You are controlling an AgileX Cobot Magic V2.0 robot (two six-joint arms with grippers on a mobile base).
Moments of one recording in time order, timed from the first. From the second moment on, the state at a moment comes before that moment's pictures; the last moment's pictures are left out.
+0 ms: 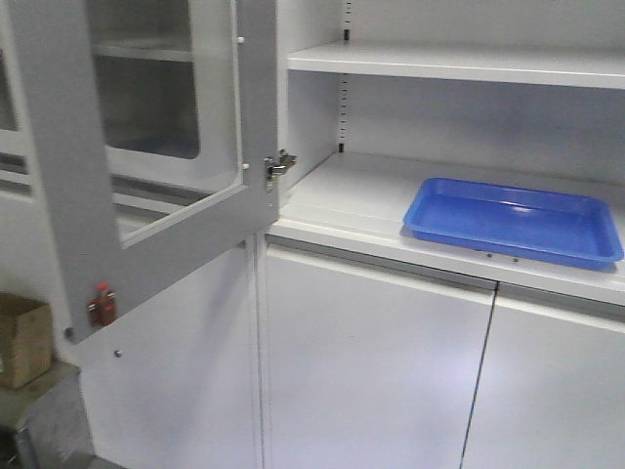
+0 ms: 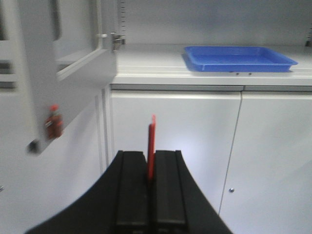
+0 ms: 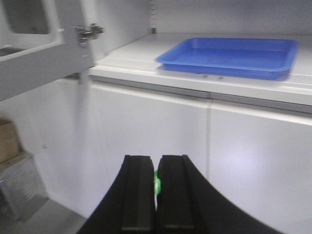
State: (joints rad) left arm -0.21 0.45 -0.47 -0.91 0.29 0.86; right arm 0.21 0.37 -0.50 -0.17 0.39 0.27
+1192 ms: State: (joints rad) left arm -0.21 0.45 -0.47 -0.91 0.29 0.86; right arm 0.21 0.37 -0.50 -0.17 0.39 0.27
